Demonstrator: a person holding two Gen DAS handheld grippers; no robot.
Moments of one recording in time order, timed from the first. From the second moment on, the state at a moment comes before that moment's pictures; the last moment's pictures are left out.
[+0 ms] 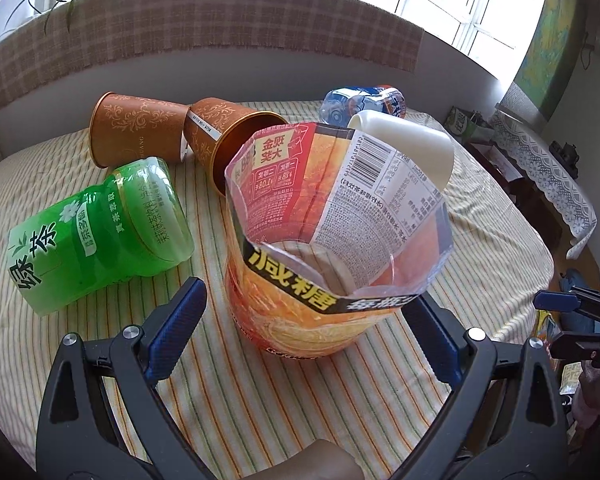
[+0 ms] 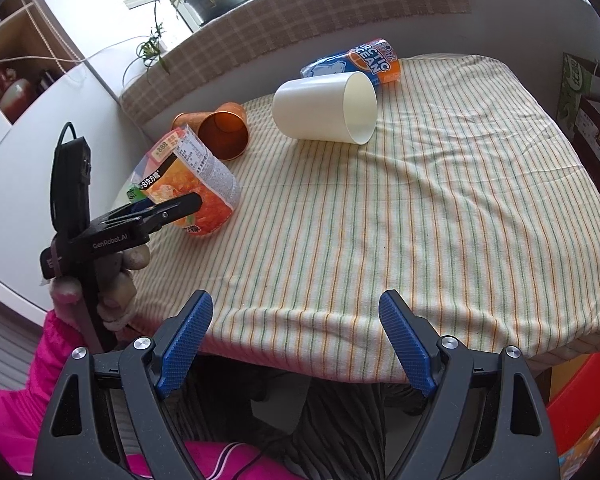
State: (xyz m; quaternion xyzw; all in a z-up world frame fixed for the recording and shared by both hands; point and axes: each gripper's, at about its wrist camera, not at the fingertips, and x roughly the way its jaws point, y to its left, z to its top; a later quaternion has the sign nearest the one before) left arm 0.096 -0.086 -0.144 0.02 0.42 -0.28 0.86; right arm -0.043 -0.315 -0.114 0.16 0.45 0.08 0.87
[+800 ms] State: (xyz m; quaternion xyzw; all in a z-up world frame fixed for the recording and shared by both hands) left arm 0.006 -0.040 -0.058 0.04 0.30 -0.14 0.94; right arm -0.017 -0.272 -0.066 0.10 0.37 0.06 0.92
